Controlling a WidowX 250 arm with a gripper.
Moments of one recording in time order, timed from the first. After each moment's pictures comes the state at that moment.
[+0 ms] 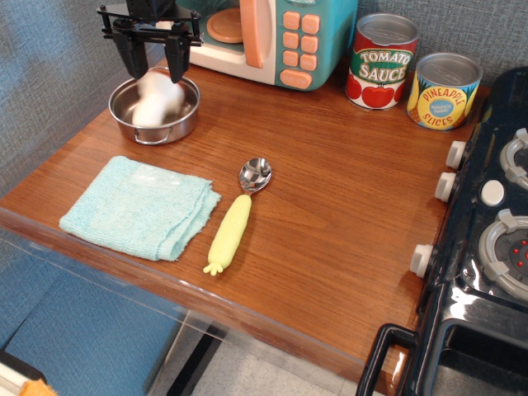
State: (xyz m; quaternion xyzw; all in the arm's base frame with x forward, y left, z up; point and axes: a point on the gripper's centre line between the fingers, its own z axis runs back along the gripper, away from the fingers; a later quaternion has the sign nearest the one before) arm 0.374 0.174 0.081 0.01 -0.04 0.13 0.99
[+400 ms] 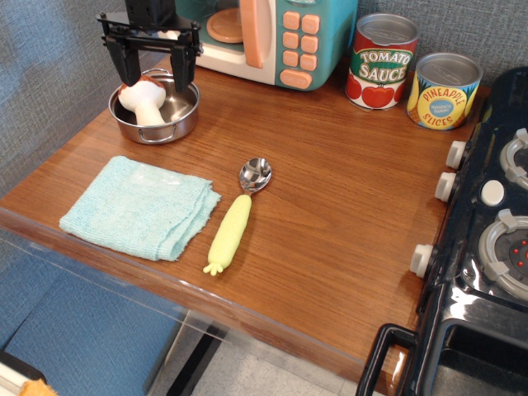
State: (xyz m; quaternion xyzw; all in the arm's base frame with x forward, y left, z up) arm 0.370 0.169 0.074 0.01 -0.03 0.12 0.99
